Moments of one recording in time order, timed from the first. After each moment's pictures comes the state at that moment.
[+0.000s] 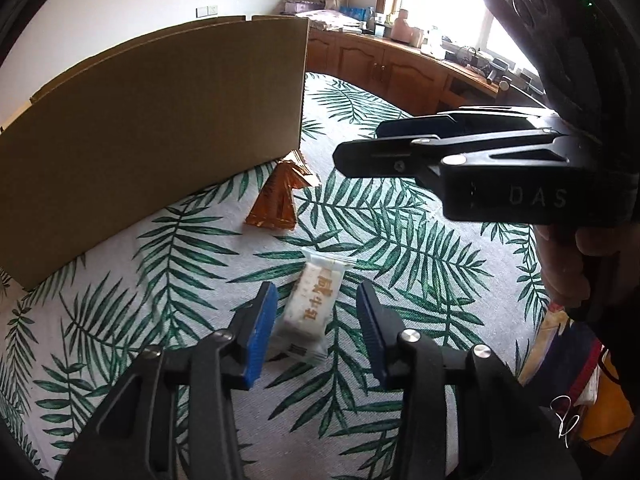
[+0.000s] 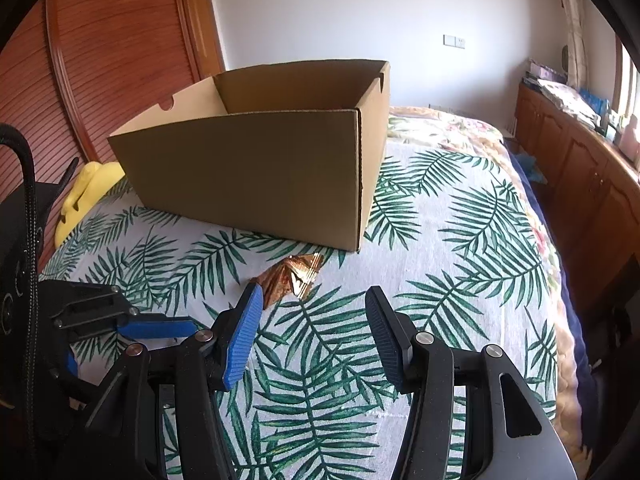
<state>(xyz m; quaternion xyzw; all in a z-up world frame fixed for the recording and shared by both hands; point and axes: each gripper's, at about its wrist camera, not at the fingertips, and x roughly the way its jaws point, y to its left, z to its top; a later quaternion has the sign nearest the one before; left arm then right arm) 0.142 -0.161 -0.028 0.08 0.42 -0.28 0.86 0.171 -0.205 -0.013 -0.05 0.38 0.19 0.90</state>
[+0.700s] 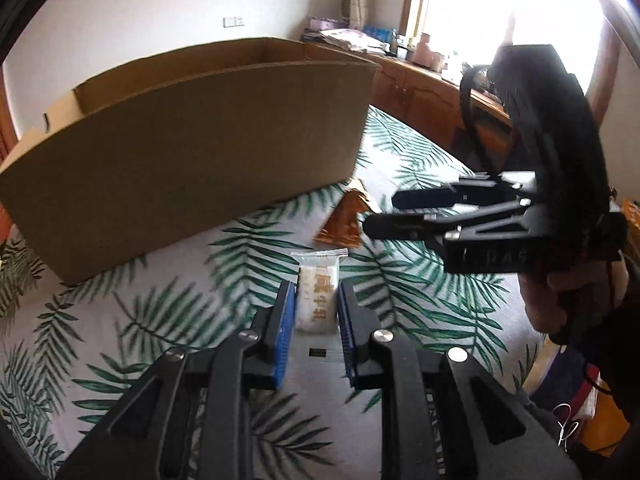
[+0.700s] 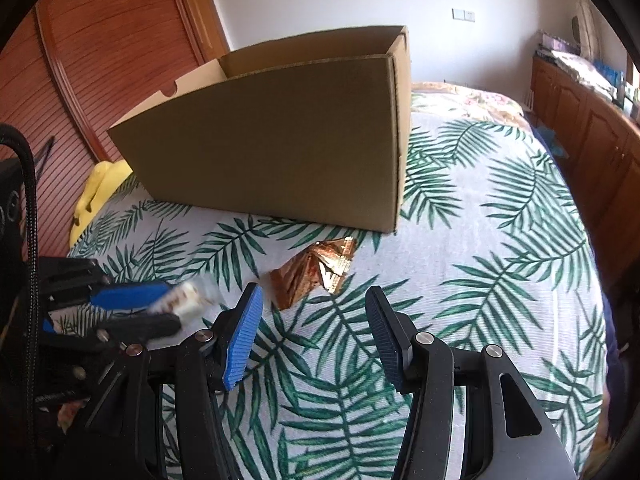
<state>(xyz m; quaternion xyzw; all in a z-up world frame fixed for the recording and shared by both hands) 0.144 -0.096 -0.002 0.05 0.40 -0.26 0.88 0.189 -0.190 -0.038 -0.02 0.42 0.22 0.88</state>
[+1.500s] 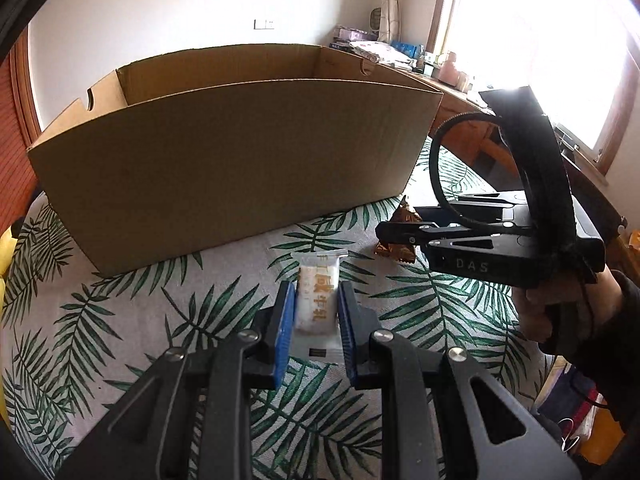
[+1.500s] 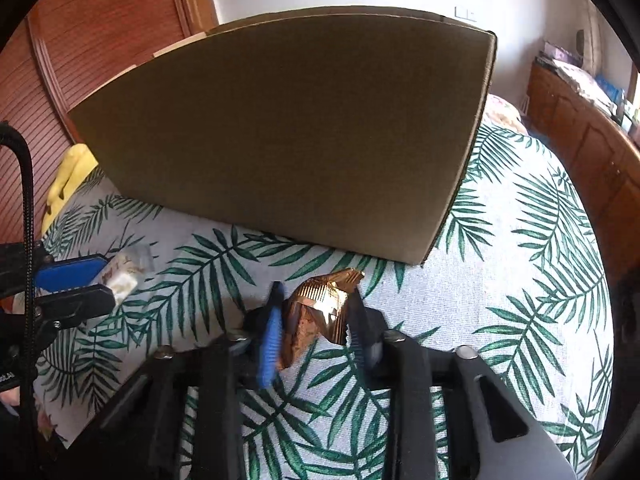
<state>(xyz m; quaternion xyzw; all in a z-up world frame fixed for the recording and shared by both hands) 0.166 -0.070 -0.005 0.02 0.40 -0.23 0.89 0.223 -0.143 -0.054 -0.06 0.43 0.19 0.88</state>
